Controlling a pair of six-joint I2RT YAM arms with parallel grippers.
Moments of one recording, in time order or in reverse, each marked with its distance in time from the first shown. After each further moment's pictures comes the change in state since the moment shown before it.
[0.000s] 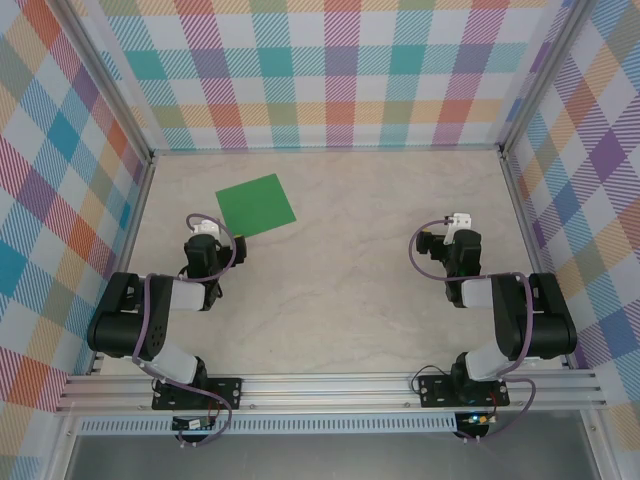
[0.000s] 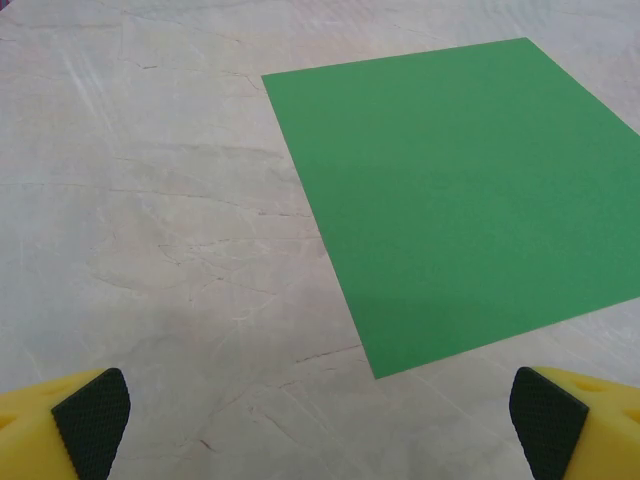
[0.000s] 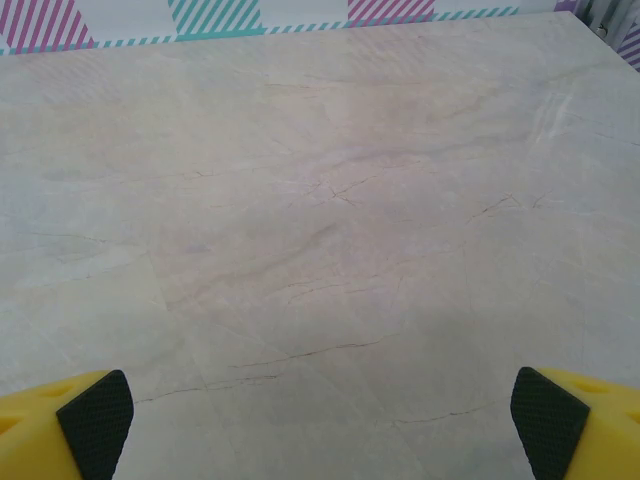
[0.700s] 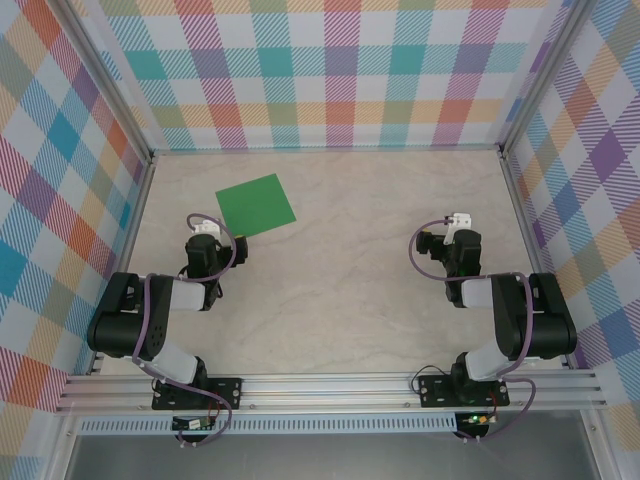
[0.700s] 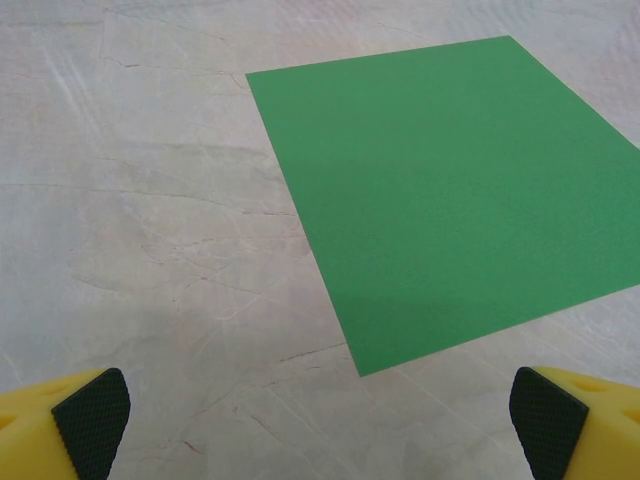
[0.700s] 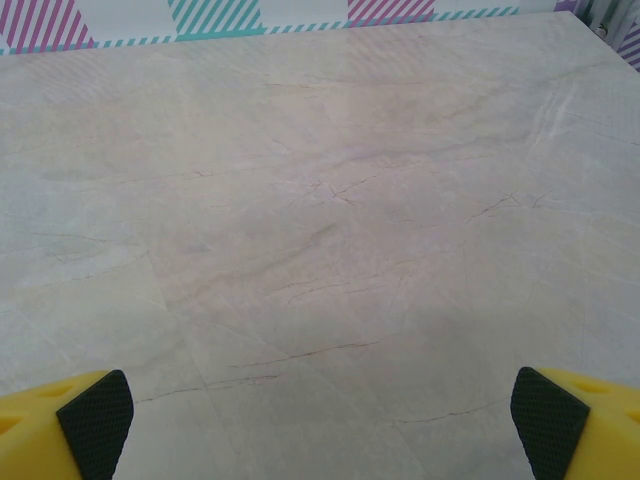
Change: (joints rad) left arm 0.000 0.000 0.000 0.000 0.026 0.000; right arm 0.000 0.000 0.000 0.000 0.000 0.000
